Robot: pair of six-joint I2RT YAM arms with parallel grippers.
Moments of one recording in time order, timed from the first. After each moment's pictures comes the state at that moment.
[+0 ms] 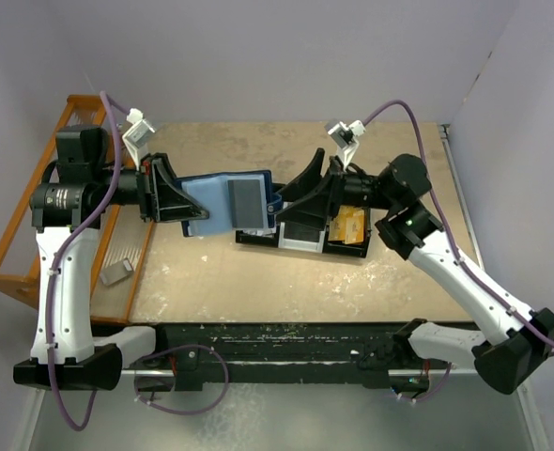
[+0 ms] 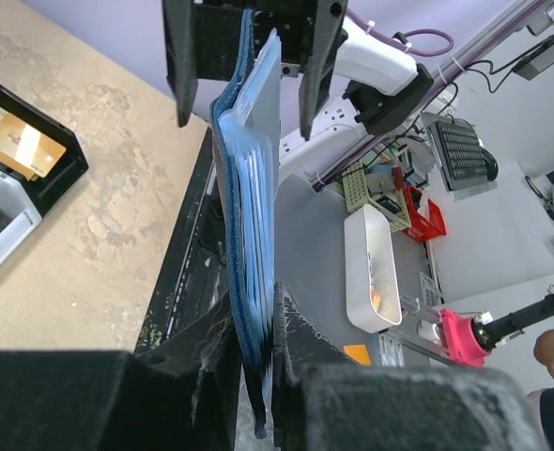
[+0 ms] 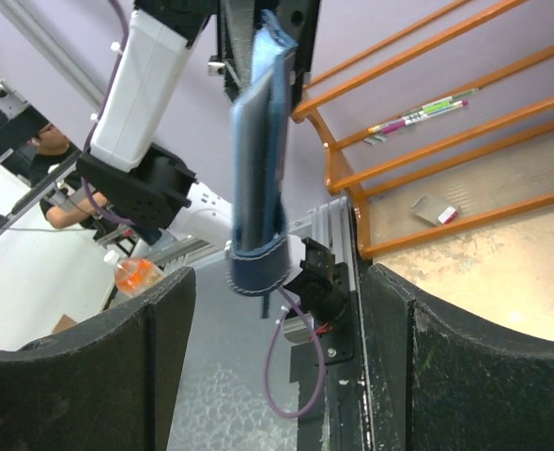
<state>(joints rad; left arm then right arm) 0.01 1.17 1.64 -1.11 1.52 0.00 0.60 1.14 1.13 0.30 -0.92 0.77</state>
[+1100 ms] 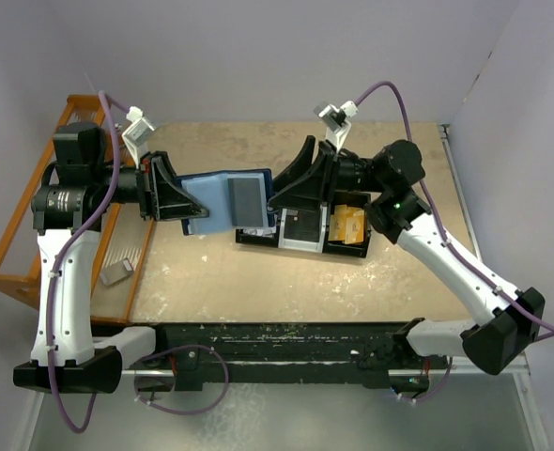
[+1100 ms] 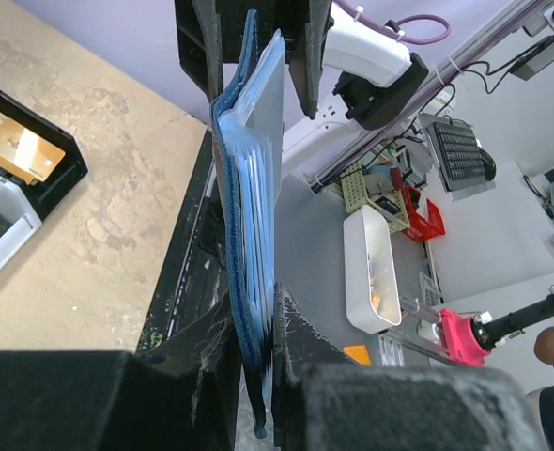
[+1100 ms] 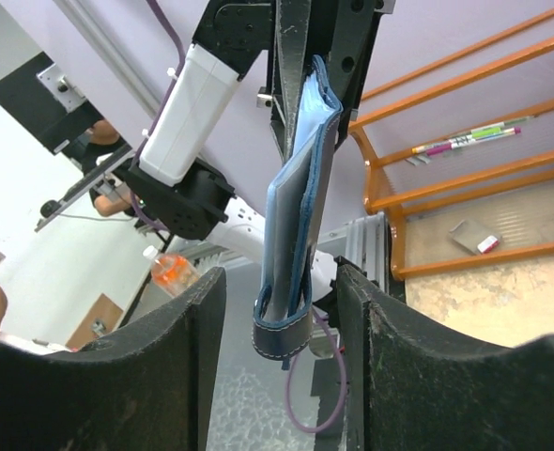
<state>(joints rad) 0.01 1.15 1.59 -0.97 1.53 -0.12 0.60 1.28 1.25 0.45 -1.01 0.91</state>
